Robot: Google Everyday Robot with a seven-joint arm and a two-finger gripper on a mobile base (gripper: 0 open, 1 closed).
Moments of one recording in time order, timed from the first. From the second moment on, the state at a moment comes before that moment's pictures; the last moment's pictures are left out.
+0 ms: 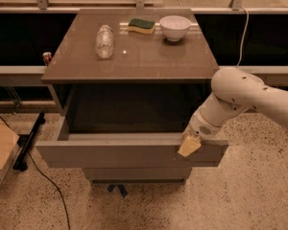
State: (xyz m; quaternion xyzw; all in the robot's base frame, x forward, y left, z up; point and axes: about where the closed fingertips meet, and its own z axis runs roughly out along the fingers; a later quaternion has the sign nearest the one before) arm 0.521 -0.145 0.658 -0.54 0.81 0.18 0.10
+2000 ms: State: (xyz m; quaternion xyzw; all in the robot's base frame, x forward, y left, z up) arm 0.477 -0.156 0.653 -0.53 0.83 0.18 0.07
